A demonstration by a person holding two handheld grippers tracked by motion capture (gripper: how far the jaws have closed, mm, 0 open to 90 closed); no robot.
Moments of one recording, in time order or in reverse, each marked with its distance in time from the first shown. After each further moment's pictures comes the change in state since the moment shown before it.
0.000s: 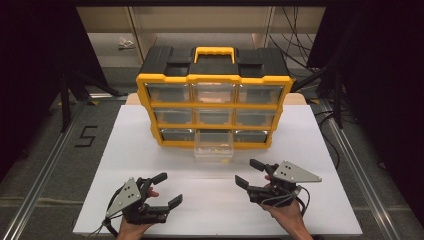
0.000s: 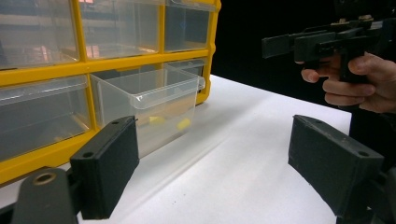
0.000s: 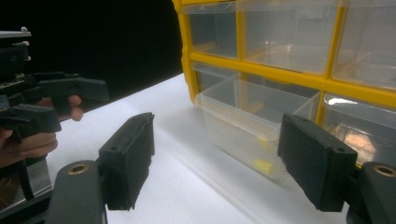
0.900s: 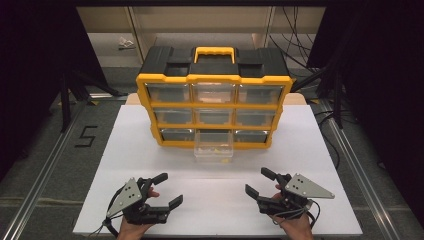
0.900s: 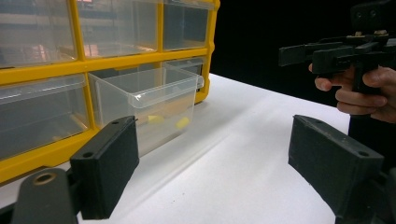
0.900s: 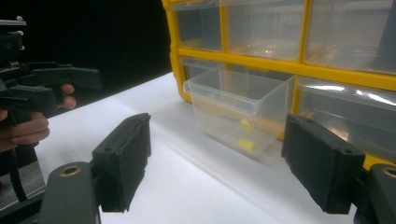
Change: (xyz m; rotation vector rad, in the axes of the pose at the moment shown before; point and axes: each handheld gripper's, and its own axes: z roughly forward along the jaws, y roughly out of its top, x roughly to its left) left arm 0.000 0.000 0.001 0.003 -0.004 0.000; right arm 0.000 -0.022 -0.026 -0.031 -0.055 -0.005
